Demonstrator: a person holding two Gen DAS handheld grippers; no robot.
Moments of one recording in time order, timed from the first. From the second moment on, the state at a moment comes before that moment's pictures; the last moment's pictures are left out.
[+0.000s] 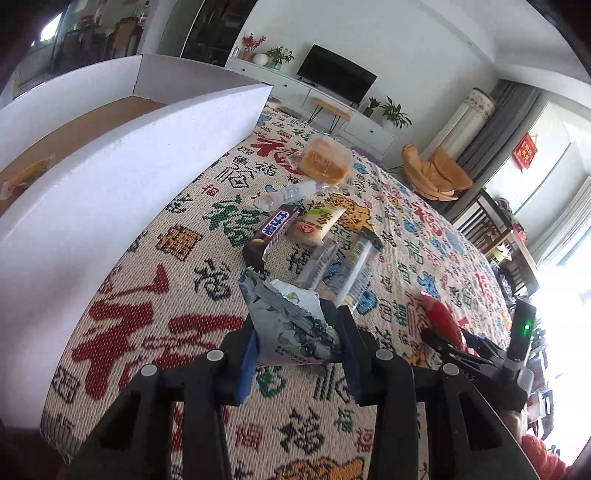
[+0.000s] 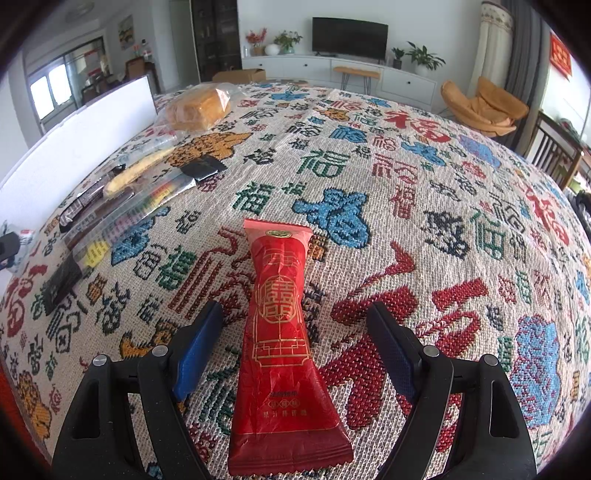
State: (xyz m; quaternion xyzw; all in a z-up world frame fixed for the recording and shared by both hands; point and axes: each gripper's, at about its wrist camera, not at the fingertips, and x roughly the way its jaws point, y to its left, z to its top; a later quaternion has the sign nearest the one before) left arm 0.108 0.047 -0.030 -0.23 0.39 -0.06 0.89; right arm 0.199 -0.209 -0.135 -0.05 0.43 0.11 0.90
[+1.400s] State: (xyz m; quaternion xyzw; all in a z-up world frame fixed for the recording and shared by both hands) left arm 0.048 0.208 0.030 -0.23 0.34 0.13 0.90; right arm 0.195 0.067 0.002 -0.05 0.36 0.36 0.86
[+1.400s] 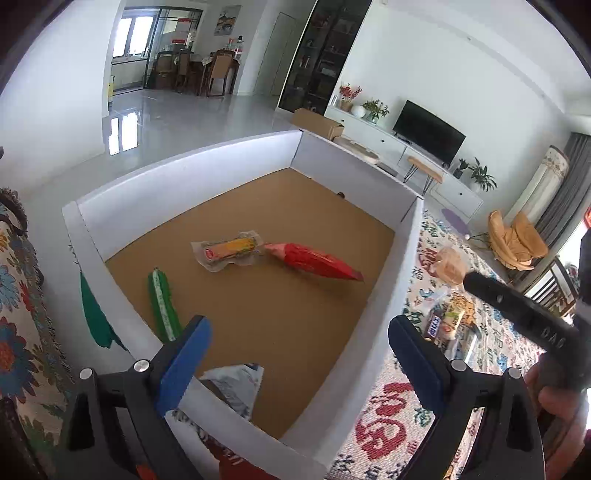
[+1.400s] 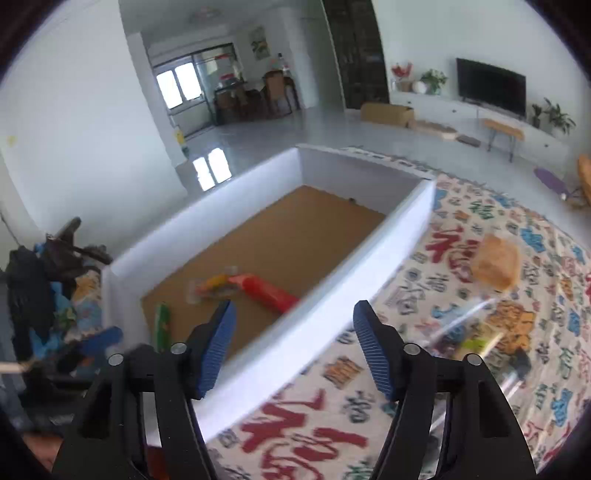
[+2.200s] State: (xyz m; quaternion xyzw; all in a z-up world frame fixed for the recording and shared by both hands) left arm 0.086 0.007 -0.034 -0.09 0.40 -0.02 0.91; right arm 0.196 -0.220 -0.137 -0.04 0.43 0.10 0.90
